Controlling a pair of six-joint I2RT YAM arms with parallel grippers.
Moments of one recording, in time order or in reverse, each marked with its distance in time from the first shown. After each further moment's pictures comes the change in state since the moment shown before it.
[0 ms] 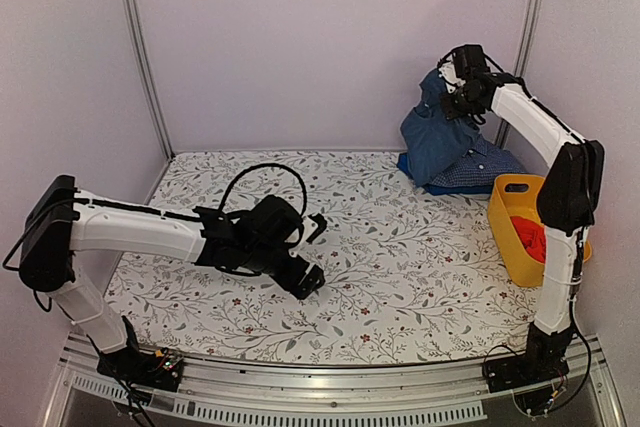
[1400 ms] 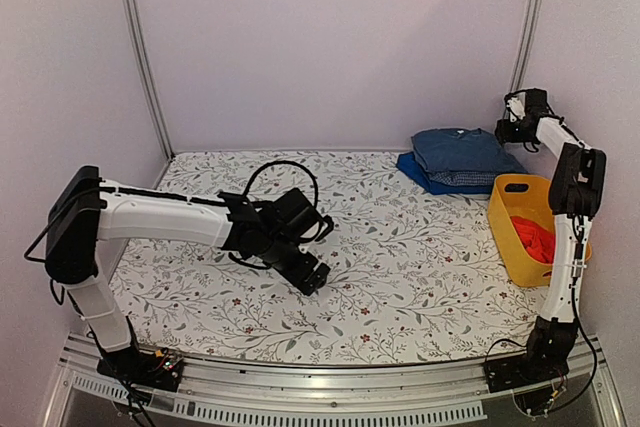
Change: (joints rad) left arm 0.009 0.146 0.196 -0.231 -0.016 -0.019; right arm -0.478 0.326 0.079 0.242 -0.486 -0.017
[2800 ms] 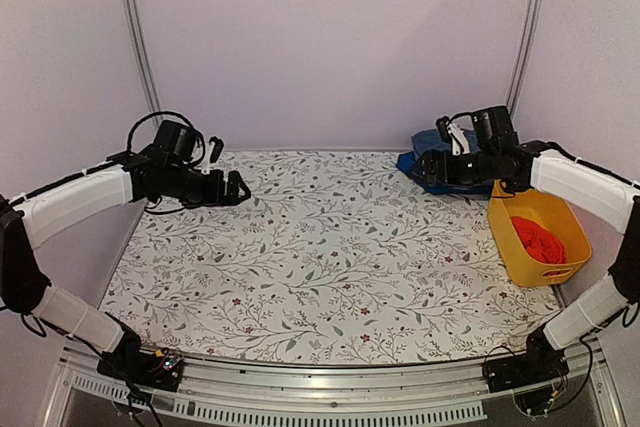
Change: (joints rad) left arm 0.612 -0.388 -0.088 0.029 0.262 -0.105; right arm 0.560 -0.916 -1.000 0.043 -0.186 0.477
